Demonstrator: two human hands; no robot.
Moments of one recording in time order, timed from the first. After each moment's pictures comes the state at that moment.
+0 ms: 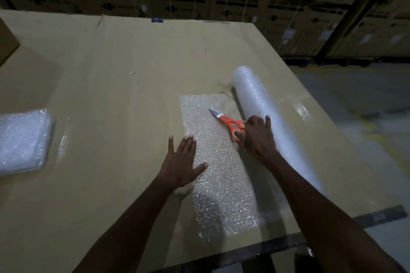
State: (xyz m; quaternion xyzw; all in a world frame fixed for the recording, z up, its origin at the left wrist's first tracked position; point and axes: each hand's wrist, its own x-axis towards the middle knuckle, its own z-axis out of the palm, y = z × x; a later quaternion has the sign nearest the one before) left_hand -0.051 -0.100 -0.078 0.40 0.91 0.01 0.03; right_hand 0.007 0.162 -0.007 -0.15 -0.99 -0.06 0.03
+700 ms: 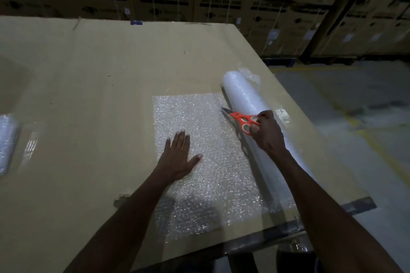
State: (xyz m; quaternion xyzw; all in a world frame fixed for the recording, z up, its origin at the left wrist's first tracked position) left_hand -0.040 -0.027 -0.080 0.38 0.92 0.10 0.07; right_hand 0.064 0.250 0.020 -0.27 -0.94 0.16 0.11
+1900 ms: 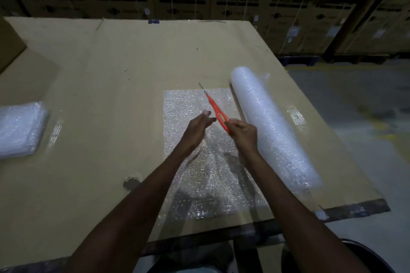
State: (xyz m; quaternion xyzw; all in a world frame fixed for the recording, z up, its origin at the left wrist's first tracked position) left_hand -0.013 0.016 0.005 0.17 0.71 0.64 0.23; right_hand 0.067 0.139 0.026 -0.29 -0.66 0.66 0.21
